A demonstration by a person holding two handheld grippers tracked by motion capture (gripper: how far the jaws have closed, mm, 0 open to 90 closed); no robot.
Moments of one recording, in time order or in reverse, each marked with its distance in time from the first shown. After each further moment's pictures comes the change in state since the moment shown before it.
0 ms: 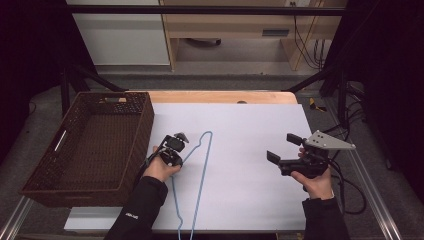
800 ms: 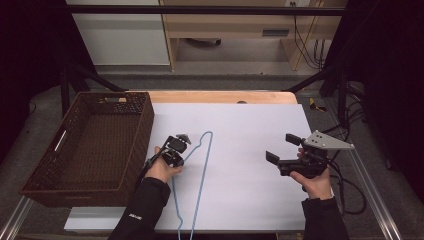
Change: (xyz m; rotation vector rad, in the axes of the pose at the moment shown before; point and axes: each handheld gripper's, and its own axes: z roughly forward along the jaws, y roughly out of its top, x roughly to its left) left arm -0.007 0.001 0.001 0.010 0.045 0.020; right arm 0.002 0.000 0.001 0.004 0.005 0.000
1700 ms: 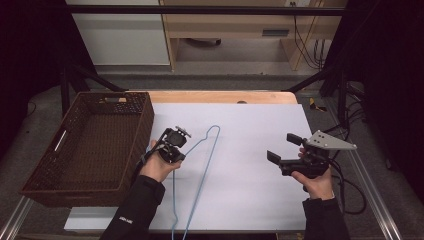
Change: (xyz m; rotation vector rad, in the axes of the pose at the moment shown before) left arm -0.013 -0.002 -0.061 -0.181 -0.002 0.082; right arm -0.001 0.001 -0.003 -0.013 0.004 0.007
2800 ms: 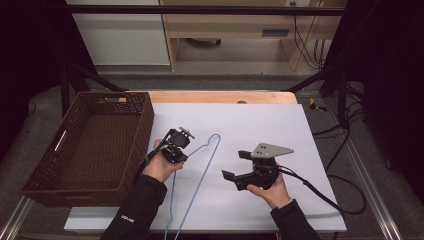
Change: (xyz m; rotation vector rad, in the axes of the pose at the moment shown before) left arm -0.004 0.004 0.010 0.023 -0.004 0.031; right arm 0.072 -0.027 0.082 0.177 0.203 -0.031
